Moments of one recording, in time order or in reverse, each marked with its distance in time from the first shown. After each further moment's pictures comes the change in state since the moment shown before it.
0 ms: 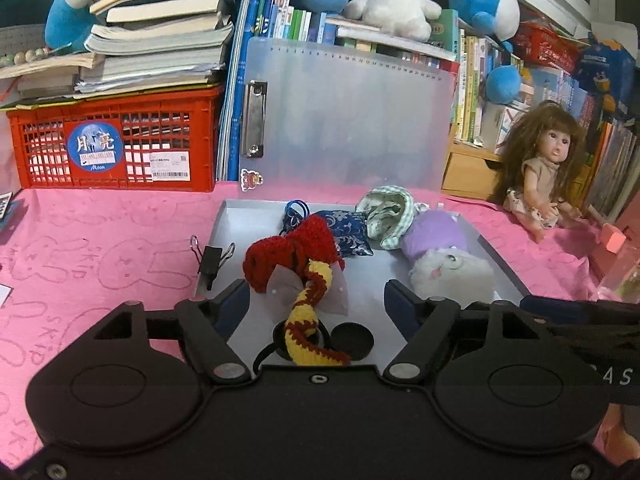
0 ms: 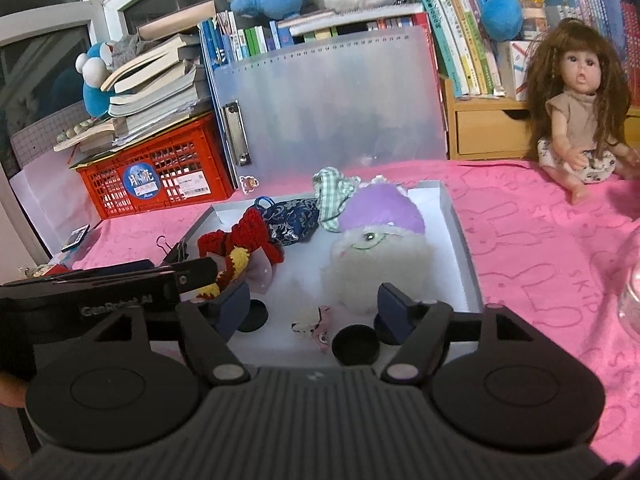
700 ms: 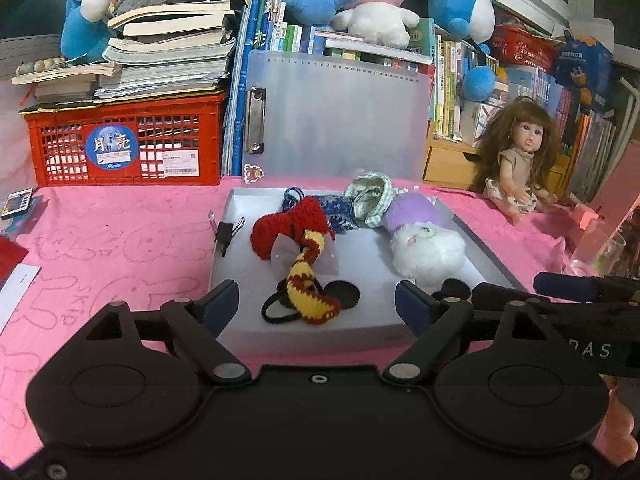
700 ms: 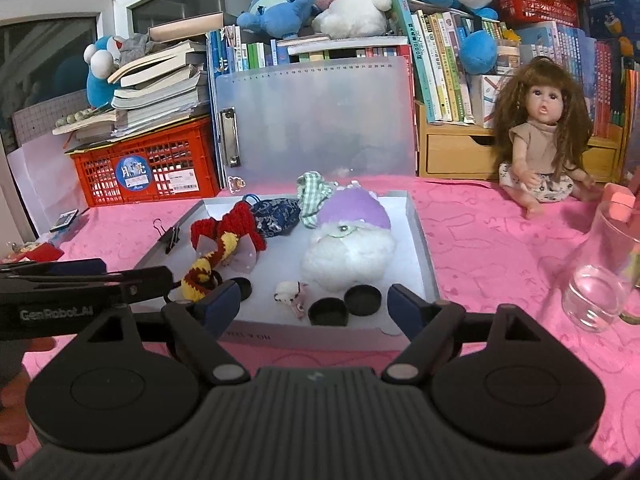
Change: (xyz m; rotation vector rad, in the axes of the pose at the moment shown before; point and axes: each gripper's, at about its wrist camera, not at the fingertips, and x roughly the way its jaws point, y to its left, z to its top) left arm -0.061 0.001 -0.029 0.022 -0.014 -0.014; right arm -0.044 0.011 -0.025 -0.074 -0.059 -0.096
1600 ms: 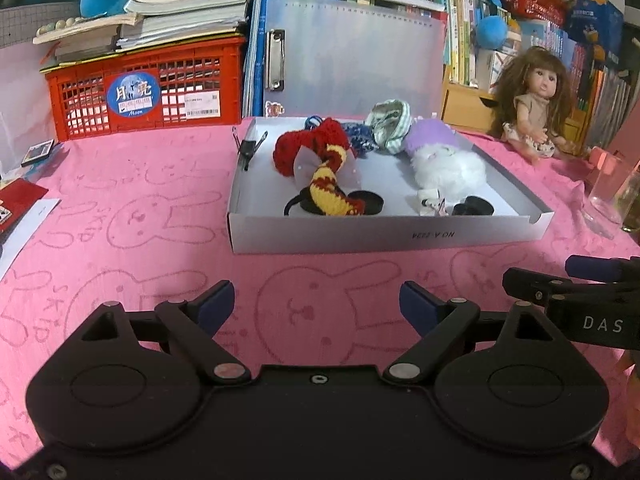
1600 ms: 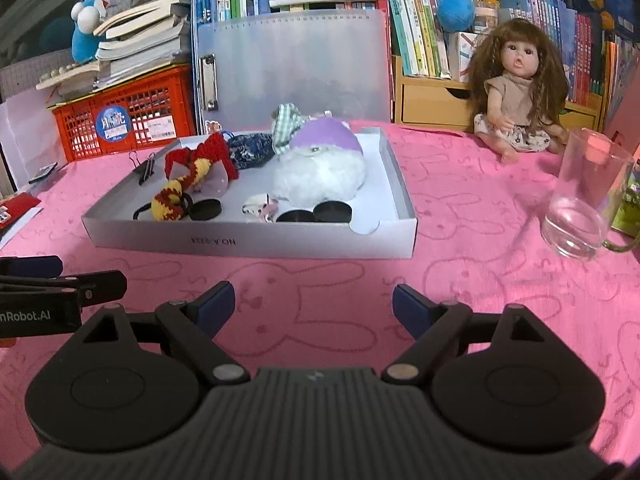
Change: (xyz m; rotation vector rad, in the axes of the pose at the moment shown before) left arm -0.002 0.001 -0.059 0.013 0.099 0.067; right arm 0.000 -0.008 -0.055 -0.015 0.080 -0.069
